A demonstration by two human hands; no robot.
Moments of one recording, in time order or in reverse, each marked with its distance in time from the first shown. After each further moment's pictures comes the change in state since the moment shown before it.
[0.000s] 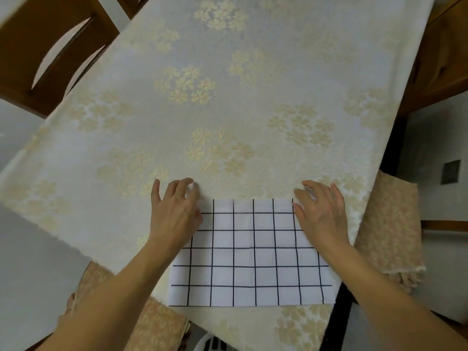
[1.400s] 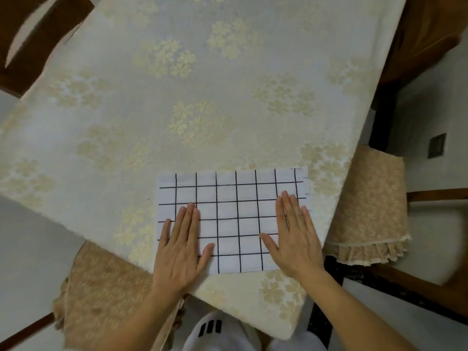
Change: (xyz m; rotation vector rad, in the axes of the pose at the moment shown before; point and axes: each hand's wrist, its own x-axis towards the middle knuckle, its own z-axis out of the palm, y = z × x) left_hand -0.137 0.056 0.060 -0.146 -0.105 0.073; right_hand -0.124 -0.027 0.007 -0.090 -0.382 -0.003
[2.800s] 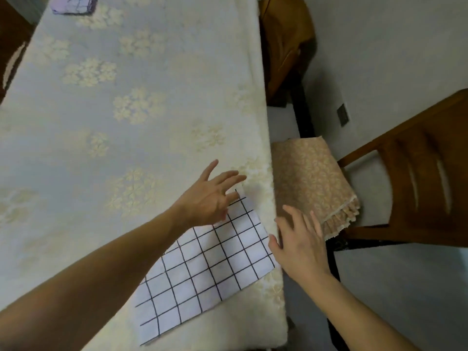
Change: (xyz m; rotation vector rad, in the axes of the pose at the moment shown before) left_hand 0.223 0.131 -0.114 0.354 0.022 1.169; right_hand -0.047 0.042 -0.076 0.161 0.255 0.520
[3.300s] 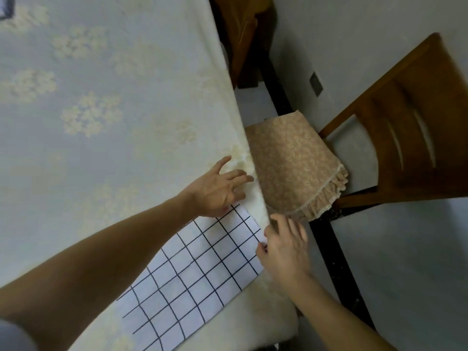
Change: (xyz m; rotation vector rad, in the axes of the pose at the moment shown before) left_hand 0.074 0.001 0.026 0.125 -0.038 0.366; right_hand -0.020 -0.022 0.039 0.007 -0.037 0.271
